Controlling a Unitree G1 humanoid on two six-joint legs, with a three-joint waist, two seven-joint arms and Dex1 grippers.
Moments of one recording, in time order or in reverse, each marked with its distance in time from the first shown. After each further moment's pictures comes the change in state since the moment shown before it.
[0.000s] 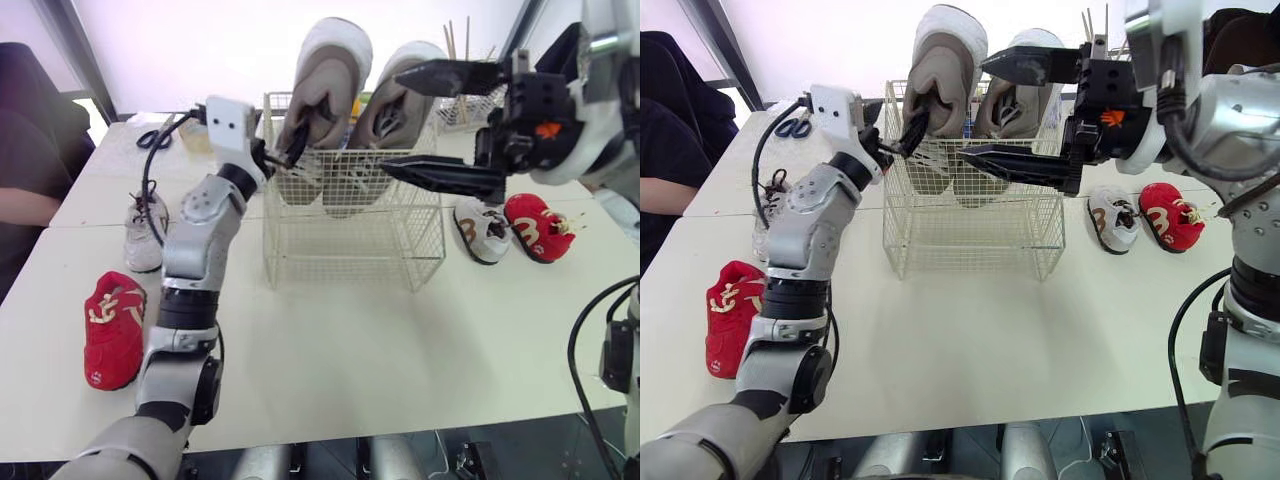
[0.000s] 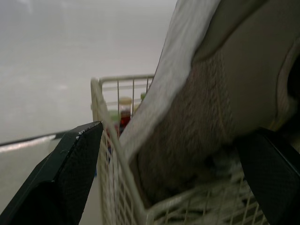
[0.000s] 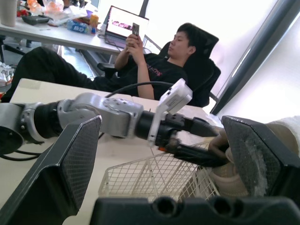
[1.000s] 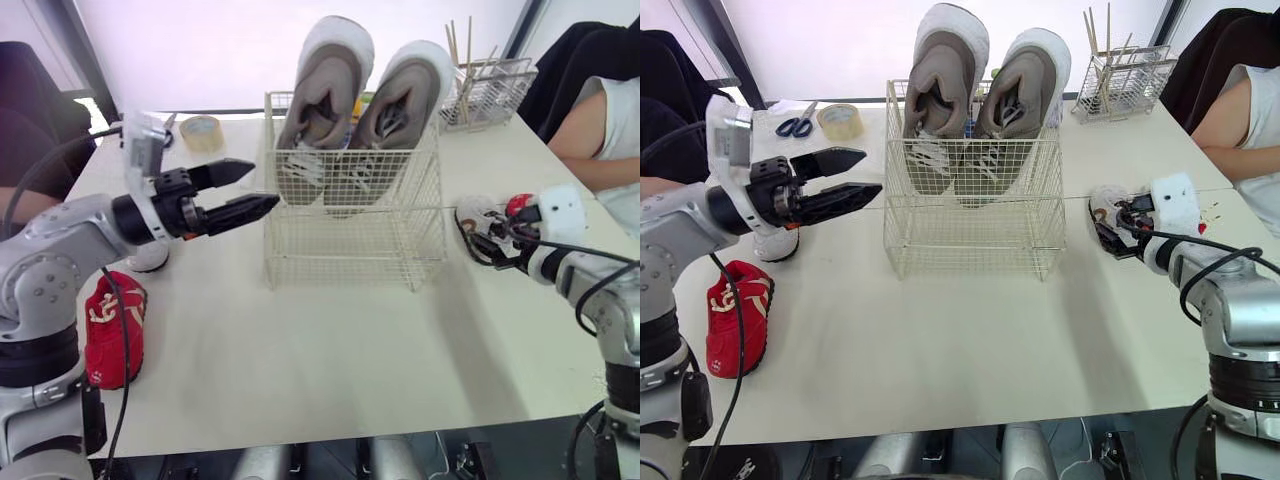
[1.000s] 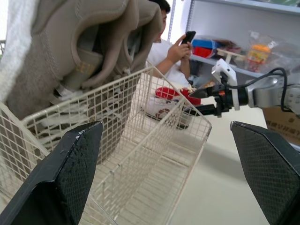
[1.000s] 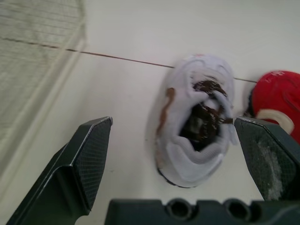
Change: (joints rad) left arm 0.186 0.475 0.197 -0.357 -0.632 0.462 -0.482; right arm 0.622 0.157 -0.147 0.171 -0.499 0.153 -0.665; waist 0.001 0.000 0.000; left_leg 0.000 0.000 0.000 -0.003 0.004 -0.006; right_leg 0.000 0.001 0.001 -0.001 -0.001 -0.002
